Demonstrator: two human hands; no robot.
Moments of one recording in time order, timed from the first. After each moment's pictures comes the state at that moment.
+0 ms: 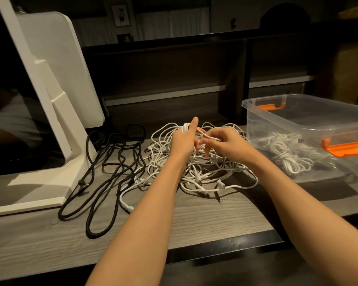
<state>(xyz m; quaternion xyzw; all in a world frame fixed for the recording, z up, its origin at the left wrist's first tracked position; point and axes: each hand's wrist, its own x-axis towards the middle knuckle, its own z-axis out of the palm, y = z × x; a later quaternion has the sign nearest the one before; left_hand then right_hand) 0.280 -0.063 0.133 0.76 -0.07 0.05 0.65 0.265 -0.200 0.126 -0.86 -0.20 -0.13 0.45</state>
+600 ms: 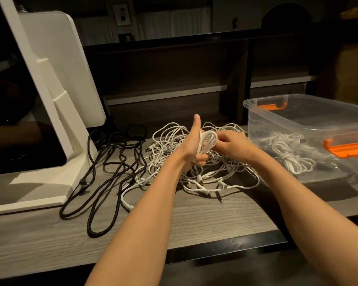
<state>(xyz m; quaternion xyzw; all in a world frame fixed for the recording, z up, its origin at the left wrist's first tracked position) 0.278 -0.062 0.135 0.70 -0.18 -0.20 0.66 0.264 -0.207 0.127 -0.92 -0.17 -0.12 0.34</state>
